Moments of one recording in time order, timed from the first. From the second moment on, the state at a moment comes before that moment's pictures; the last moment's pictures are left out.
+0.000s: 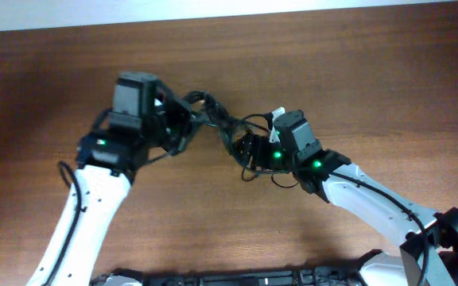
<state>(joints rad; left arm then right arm) -0.27 1.34 1.21 -0.68 0.44 -1.28 0.50 1.47 0.74 -0.07 -0.33 0.79</state>
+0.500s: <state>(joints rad) -0.21 1.34 1.21 -0.74 0.64 -0.03 0.19 1.32 0.73 -0.03 -0.87 0.29</state>
